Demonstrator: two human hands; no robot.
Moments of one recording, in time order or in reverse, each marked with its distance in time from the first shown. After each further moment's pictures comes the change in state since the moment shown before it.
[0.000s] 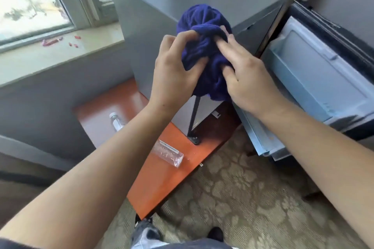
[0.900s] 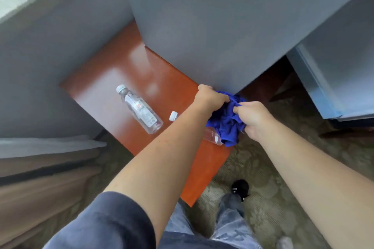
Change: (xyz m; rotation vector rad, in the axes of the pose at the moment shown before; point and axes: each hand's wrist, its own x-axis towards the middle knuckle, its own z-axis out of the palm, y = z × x) left_hand -0.095 -0.261 0.102 -0.002 -0.848 -1.236; right_hand -0.073 0.086 0.286 0.652 -0.002 1.585
